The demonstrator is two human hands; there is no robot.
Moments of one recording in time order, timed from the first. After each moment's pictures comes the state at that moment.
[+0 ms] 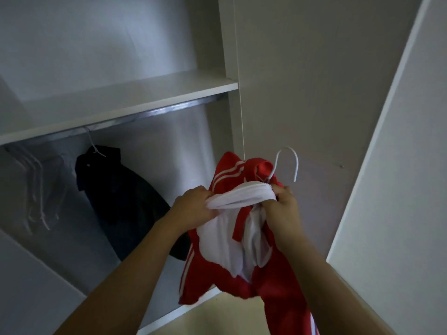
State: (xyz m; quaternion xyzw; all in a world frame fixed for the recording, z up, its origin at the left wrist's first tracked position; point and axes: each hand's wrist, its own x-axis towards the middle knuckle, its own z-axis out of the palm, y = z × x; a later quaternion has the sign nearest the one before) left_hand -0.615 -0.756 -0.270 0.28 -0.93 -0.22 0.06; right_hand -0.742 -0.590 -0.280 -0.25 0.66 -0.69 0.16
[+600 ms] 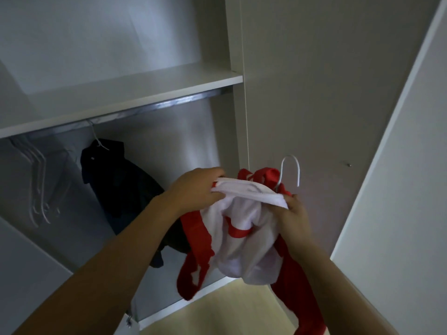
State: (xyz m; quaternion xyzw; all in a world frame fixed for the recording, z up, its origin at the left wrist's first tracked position) left_hand -0.628 -0.755 -0.231 0.17 -0.97 -0.15 0.10; right_hand -0.759 -0.578 -0.312 -0.26 0.66 -0.67 0.21
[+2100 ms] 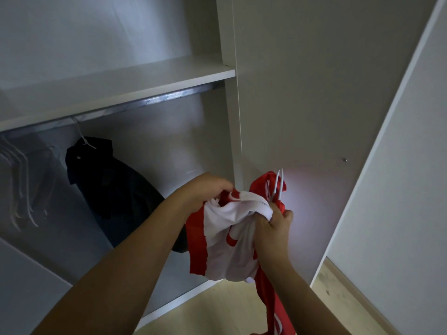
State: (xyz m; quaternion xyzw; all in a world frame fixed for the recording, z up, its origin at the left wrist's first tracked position) left_hand -0.669 -0.736 -0.235 0.41 -0.78 -0.47 0.00; right_hand -0.713 -0.592 -0.330 -0.20 0.72 -0.65 0.14
